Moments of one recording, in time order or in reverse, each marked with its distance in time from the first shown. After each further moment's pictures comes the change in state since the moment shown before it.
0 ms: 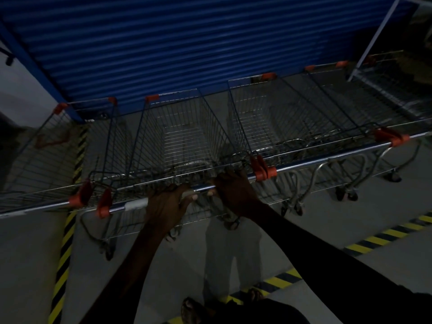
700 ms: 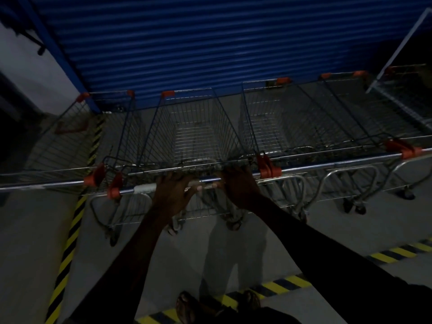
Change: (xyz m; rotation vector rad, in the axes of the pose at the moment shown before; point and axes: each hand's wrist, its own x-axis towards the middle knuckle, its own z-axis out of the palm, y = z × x) left_hand -0.005 0.002 0.003 0.041 -0.108 -0.064; right_hand 0.003 -0.001 -0.010 0.066 -0.082 0.018
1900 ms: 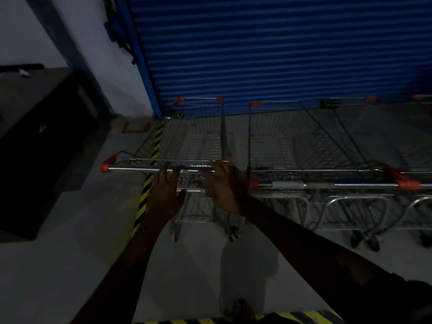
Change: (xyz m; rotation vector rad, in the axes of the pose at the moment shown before) left_hand -0.177 -0.349 -0.121 -0.080 0.096 -0.328; right_hand 0.164 -0.387 0.071 0.113 0.015 -0.185
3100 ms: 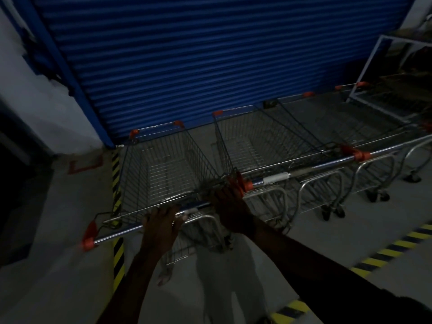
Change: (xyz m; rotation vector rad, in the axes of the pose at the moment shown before) left_hand 0.017 -0.067 0.024 0.013 -0.079 0.273; right_hand -0.015 -0.021 0.047 -0.189 0.297 0.078
